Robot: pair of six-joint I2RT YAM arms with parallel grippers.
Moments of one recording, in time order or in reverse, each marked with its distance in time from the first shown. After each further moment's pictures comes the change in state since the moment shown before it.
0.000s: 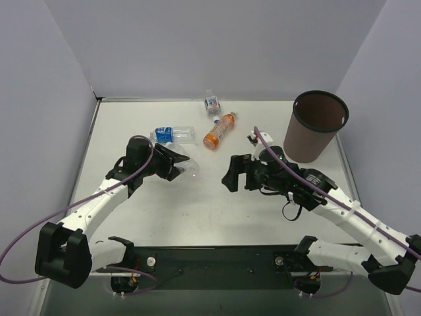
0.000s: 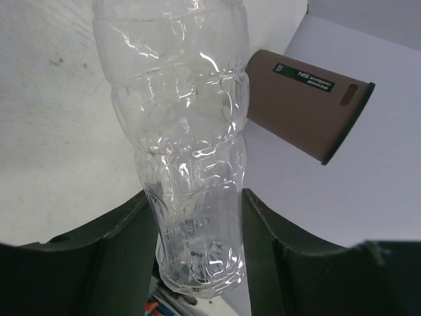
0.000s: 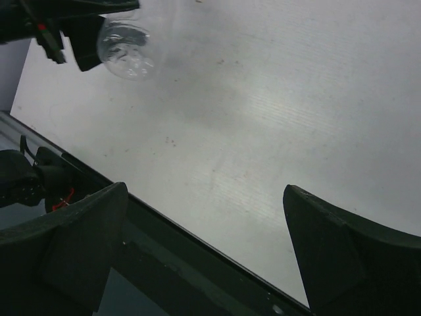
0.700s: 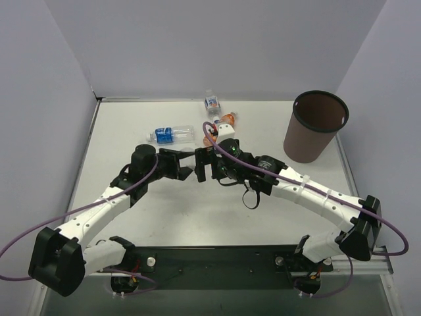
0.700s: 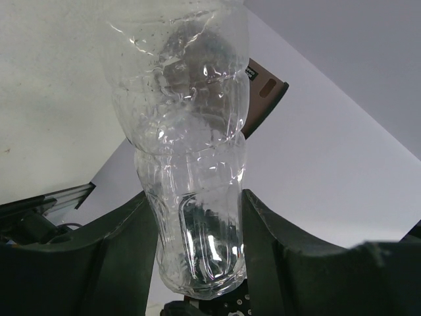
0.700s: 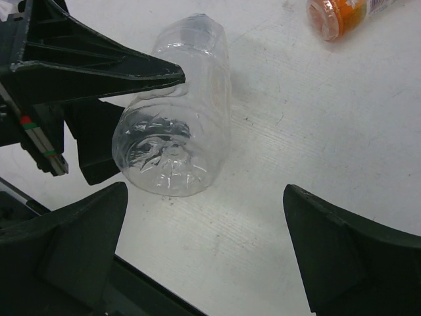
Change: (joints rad) left arm -0.127 -0.054 -0.076 0.179 -0.041 -0.591; right arm 0.196 0.401 0.223 0.177 0.229 -0.056
